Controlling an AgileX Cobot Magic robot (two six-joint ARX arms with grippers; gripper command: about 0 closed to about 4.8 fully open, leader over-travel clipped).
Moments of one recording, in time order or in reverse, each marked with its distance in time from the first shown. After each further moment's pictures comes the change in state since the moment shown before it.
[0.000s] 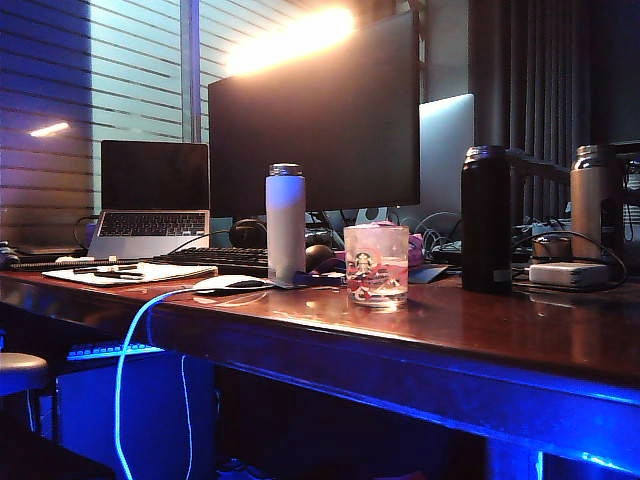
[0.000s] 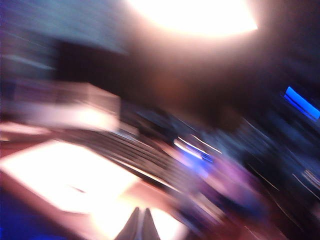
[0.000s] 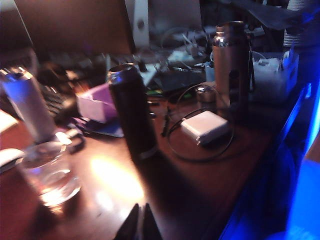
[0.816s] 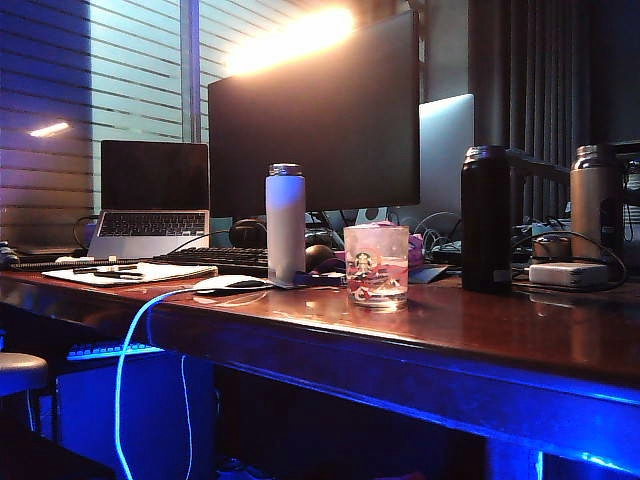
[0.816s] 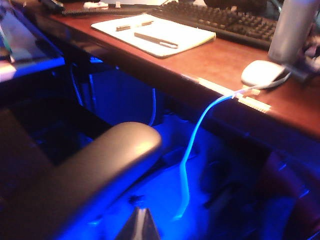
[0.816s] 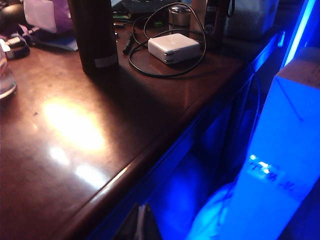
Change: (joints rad) left arm 0.000 -0.723 -0.846 -0.130 -0.311 0.106; right arm -0.005 -0.382 -0.424 -0.083 0.075 -0.126
